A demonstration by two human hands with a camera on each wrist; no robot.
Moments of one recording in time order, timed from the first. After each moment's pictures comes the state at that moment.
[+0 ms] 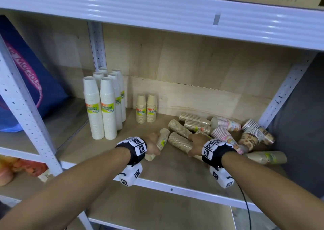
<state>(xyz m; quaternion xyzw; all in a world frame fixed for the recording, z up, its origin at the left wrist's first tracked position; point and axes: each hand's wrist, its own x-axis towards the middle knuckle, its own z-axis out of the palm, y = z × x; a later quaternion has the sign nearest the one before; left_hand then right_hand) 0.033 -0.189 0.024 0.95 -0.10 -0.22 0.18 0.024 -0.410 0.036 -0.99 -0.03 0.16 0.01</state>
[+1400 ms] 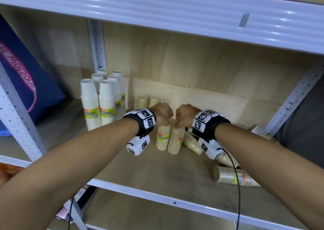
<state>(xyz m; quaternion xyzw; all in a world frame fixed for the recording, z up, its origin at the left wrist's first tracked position) 0.099 -0.203 0.117 0.96 -0.21 -0.07 0.19 0.096 -0.354 0.124 -0.99 -0.10 0.08 0.07</state>
